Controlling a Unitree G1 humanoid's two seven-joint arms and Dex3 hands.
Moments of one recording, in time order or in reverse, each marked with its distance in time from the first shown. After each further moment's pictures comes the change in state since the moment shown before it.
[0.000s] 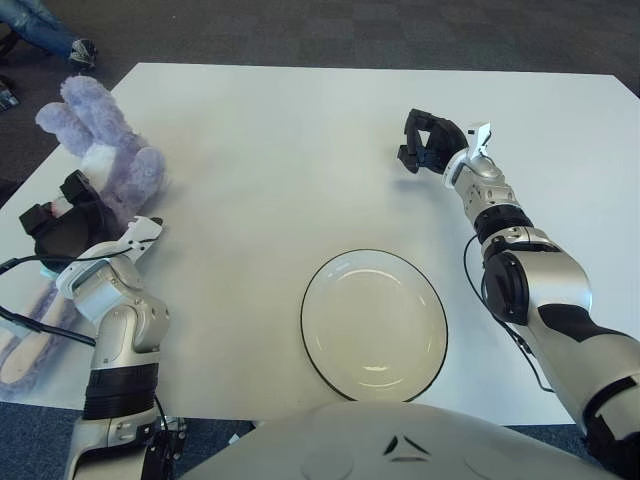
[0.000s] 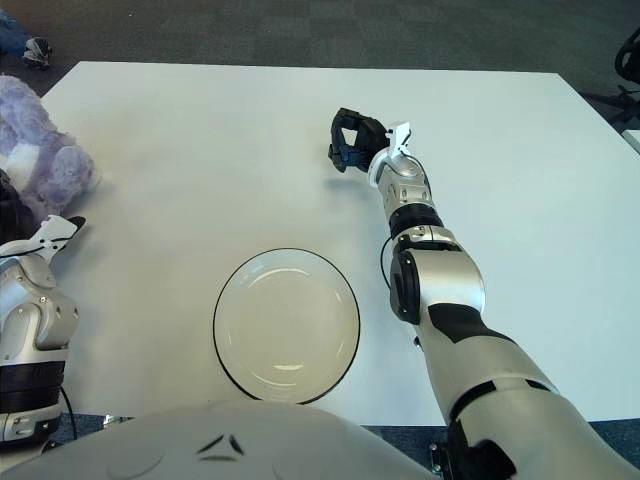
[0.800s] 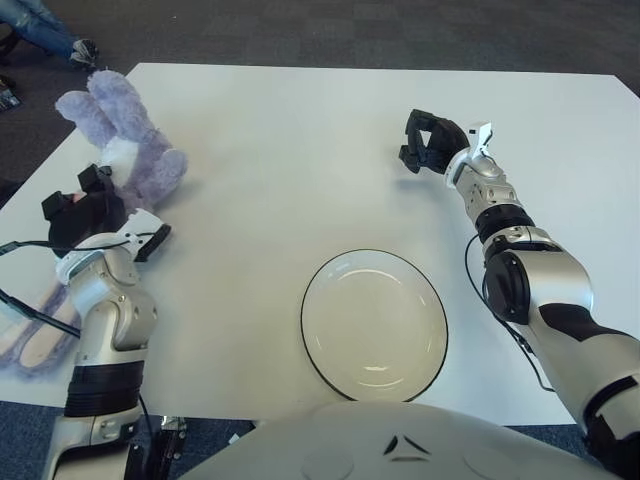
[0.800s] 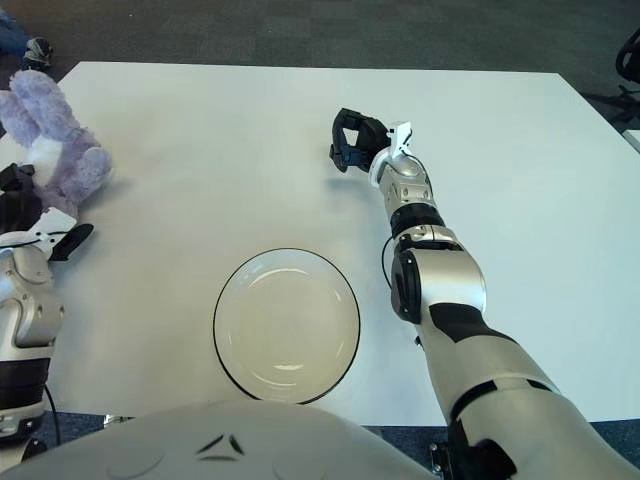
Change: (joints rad) left arm -0.011 0.088 -0.010 -0.013 -0.196 -0.035 -0.063; right arm -0.002 -0.003 0.001 0.000 -0.001 0.013 -0.007
